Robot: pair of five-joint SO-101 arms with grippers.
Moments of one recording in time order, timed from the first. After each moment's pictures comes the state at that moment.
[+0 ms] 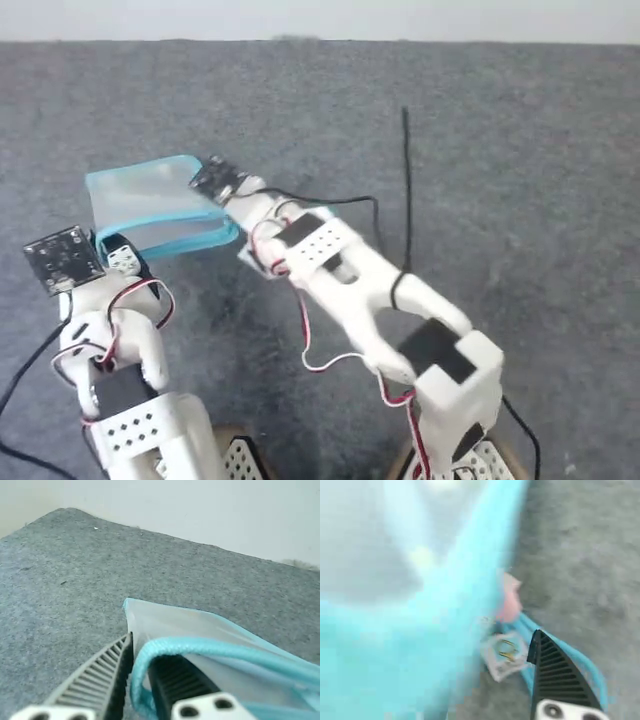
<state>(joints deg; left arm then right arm) -29.8 -82.9 82.2 36.4 7.5 -46.1 18.7 10.8 38.2 16.0</state>
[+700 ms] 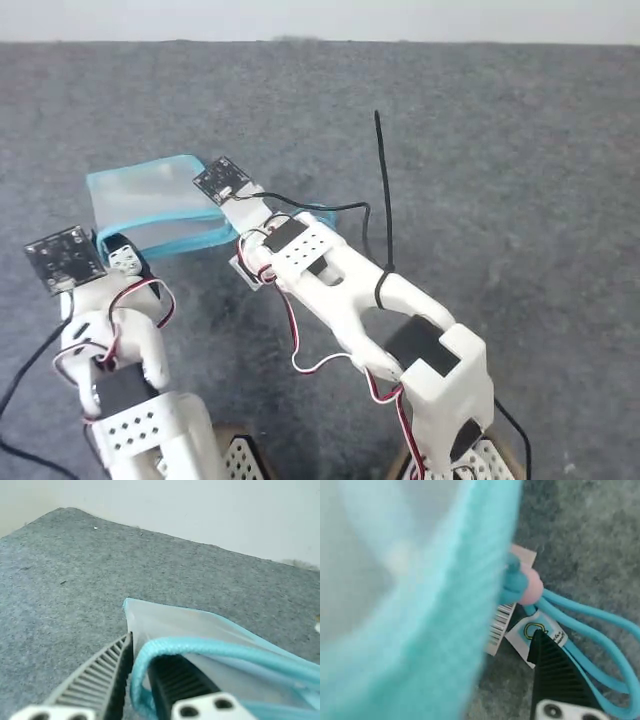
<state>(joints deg) -29.8 -82.9 82.2 36.4 7.5 -47.6 20.9 7.8 43.8 1.2</state>
